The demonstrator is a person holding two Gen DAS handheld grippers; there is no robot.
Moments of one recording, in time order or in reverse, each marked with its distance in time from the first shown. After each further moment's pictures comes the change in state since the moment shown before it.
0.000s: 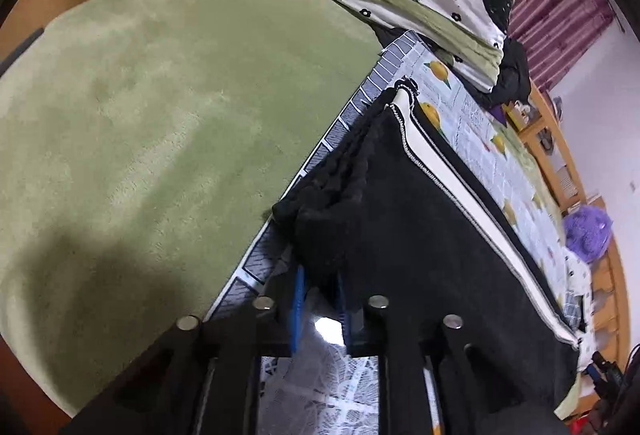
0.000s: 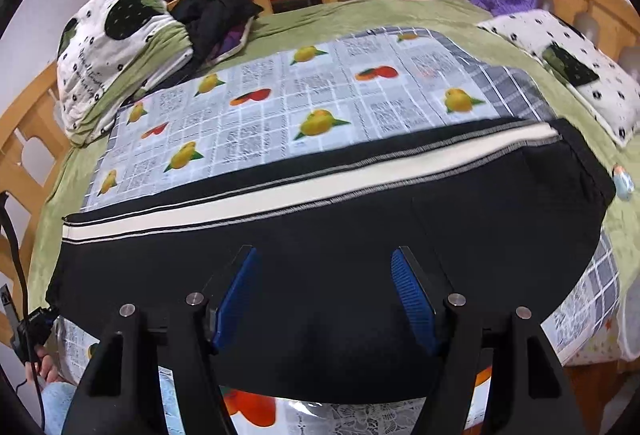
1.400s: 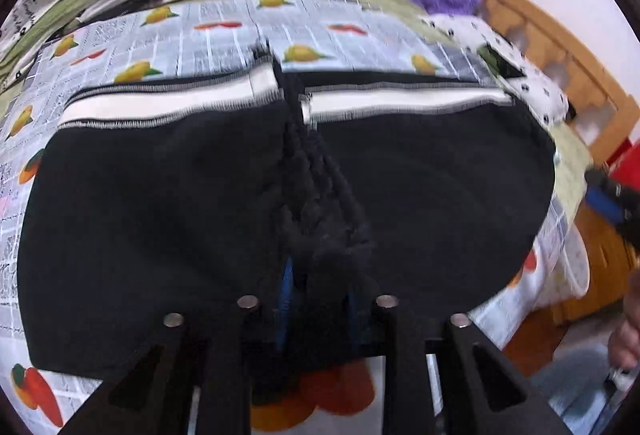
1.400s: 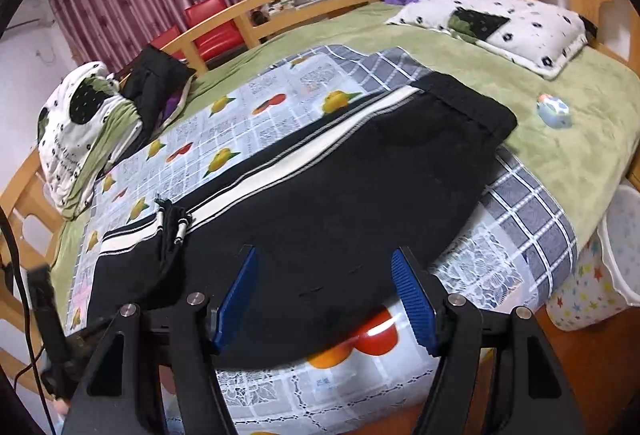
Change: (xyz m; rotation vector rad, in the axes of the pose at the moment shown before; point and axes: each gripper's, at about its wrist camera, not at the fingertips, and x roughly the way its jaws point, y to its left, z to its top) left arm 0.033 -0.387 -0.230 0.813 0.268 -0.217; right arm -0.050 -0.158 -0.047 0.211 -0.136 0.001
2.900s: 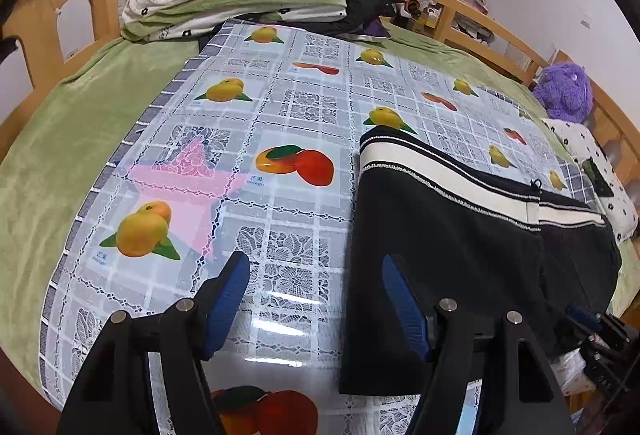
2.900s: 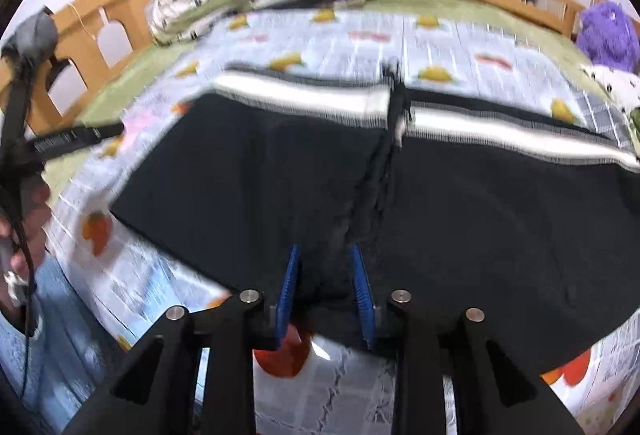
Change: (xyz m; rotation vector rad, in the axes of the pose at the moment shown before) left arm -0.104 0.206 -0.027 -0.340 -0.179 0.278; right arm 0.062 0.198 -0.090 -0.563 0.192 0.237
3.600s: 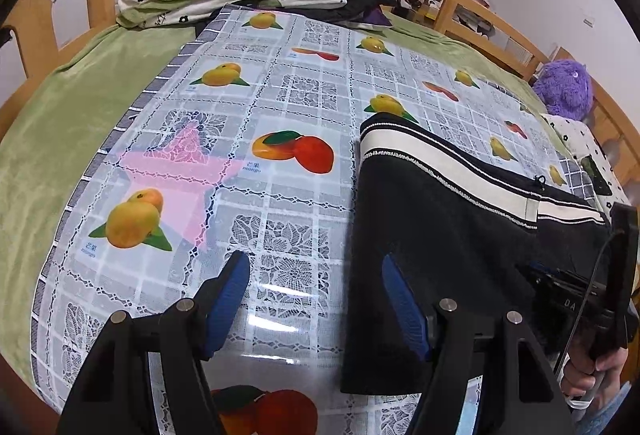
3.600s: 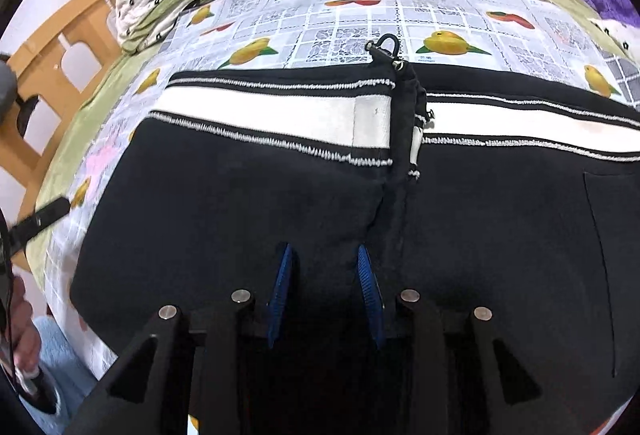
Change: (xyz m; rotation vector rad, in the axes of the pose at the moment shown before) left arm 0.011 -0.001 -0.002 0.002 0.039 -0.009; right arm 0.090 -0.026 0.047 0.142 0.136 0.027
